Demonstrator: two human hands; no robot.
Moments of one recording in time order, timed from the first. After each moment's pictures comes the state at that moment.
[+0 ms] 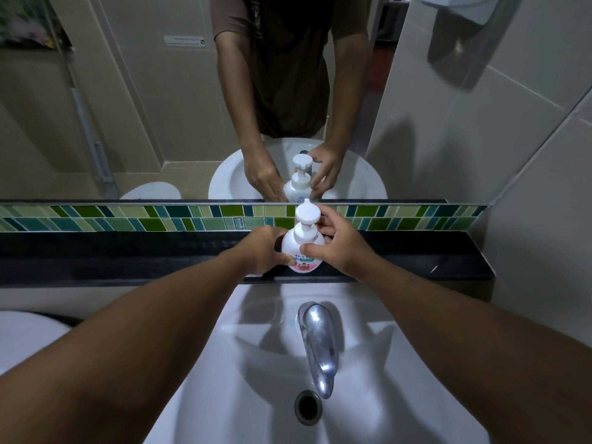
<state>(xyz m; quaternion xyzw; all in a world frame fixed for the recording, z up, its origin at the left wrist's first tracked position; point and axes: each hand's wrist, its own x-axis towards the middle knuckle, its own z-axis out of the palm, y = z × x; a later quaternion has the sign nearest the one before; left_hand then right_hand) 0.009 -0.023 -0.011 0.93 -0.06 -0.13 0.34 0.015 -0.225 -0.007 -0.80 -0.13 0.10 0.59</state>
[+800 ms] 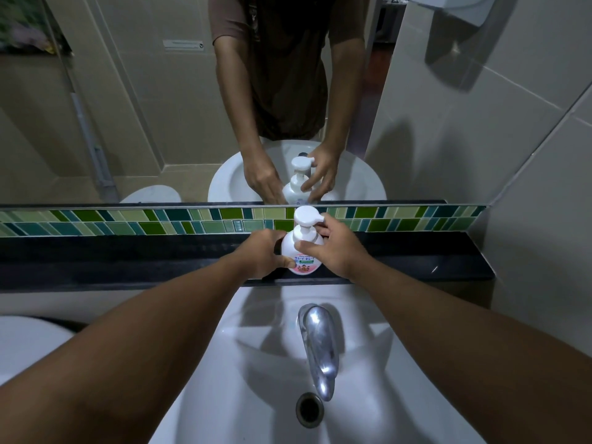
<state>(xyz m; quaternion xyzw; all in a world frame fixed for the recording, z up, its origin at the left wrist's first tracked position) 0.007 -0.023 -0.012 0.93 -0.06 -0.11 0.34 0.015 -0.214 -0.009 -0.83 -0.07 0.09 0.54</state>
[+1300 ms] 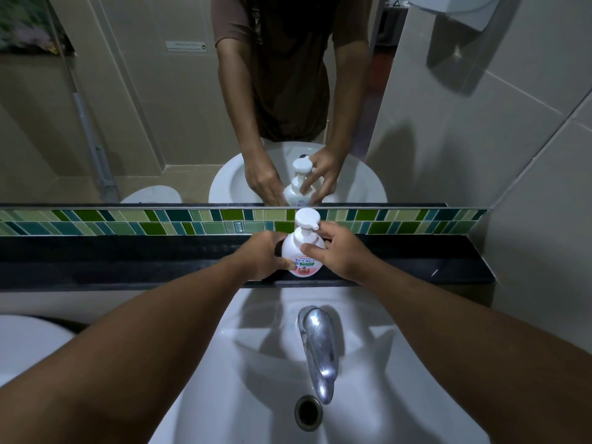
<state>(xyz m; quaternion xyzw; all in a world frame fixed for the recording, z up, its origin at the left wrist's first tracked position) 0.006 -0.024 -0.012 0.93 -0.06 -0.12 0.35 0.015 -0.223 -0.006 -0.84 -0.13 0.11 0.52</state>
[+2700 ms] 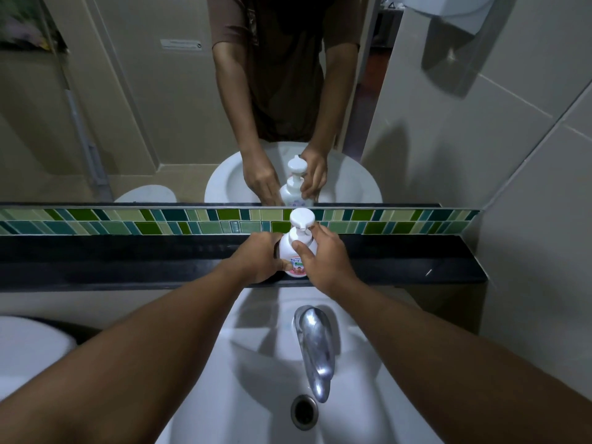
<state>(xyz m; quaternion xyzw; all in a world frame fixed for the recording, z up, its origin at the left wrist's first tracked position) 0.002 -0.026 -0.019 0.94 -0.07 -0.06 0.32 -0.006 -0.194 -0.018 -0.89 -0.10 -0.07 0.44</state>
